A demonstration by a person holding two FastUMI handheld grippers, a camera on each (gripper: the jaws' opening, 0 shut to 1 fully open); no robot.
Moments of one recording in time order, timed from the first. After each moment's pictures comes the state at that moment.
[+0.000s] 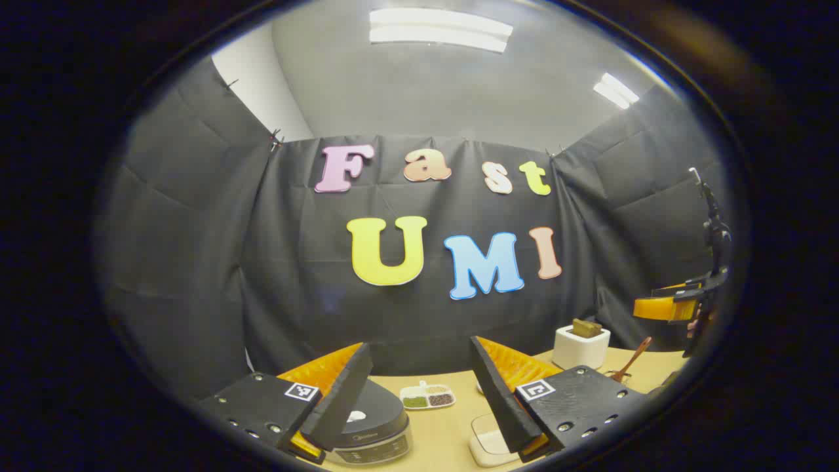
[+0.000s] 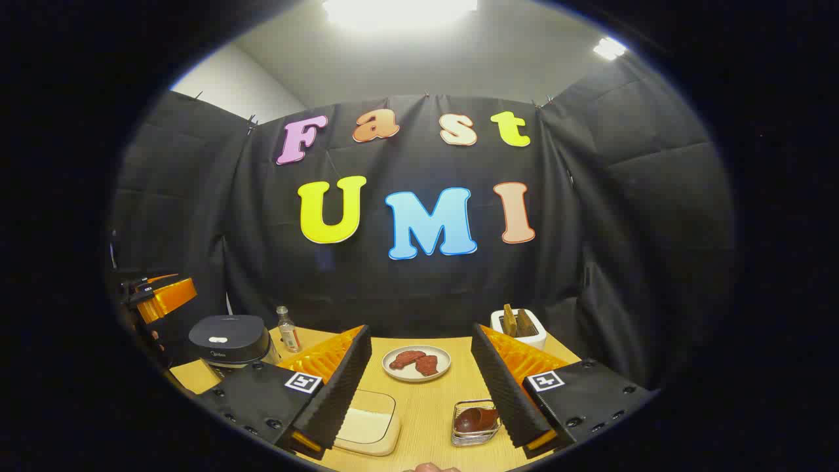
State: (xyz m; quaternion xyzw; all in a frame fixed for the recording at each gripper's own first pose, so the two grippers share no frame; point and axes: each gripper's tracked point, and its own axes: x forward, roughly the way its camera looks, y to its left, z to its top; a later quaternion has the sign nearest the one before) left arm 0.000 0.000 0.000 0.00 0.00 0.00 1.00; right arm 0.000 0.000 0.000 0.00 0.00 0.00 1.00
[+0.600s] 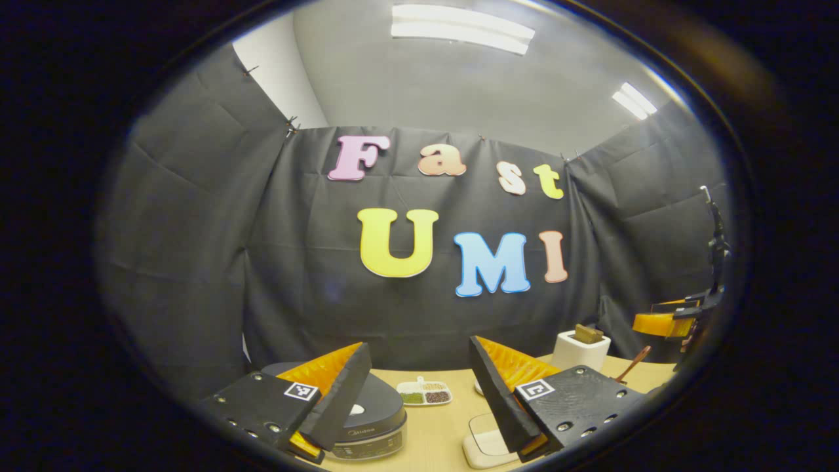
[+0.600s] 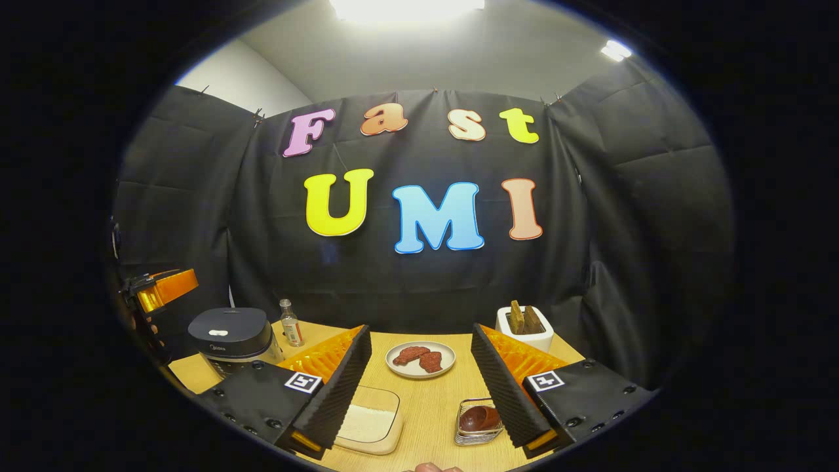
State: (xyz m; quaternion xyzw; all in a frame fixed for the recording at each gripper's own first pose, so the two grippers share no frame) left arm 0.002 0.023 -0.009 -0.02 0.00 0.04 1.00; right arm 0.002 0.010 -0.008 -0.01 0.01 0.01 1.00
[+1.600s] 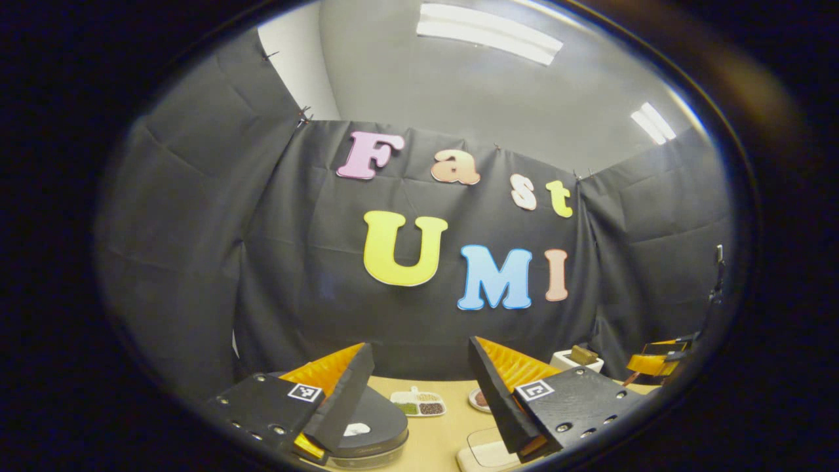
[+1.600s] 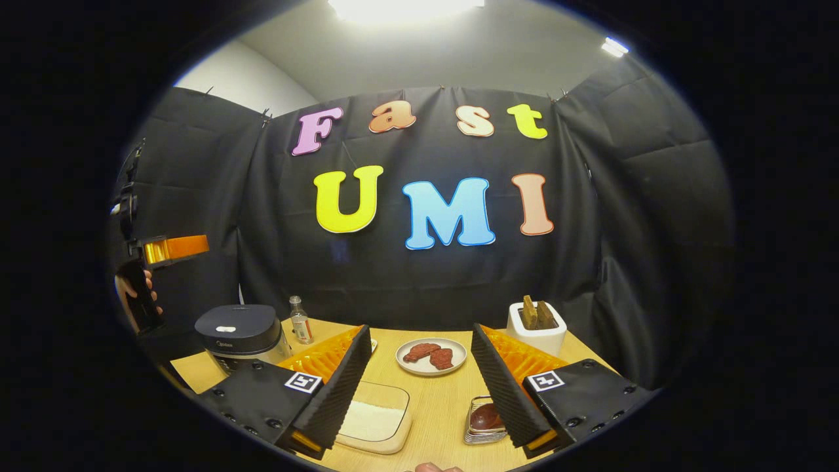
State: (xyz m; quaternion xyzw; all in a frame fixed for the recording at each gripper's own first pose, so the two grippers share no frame) left arm 0.039 0.064 0.019 -0.06 0.02 0.02 1.00; right arm 0.003 0.017 -0.018 -0.01 0.02 0.03 1.00
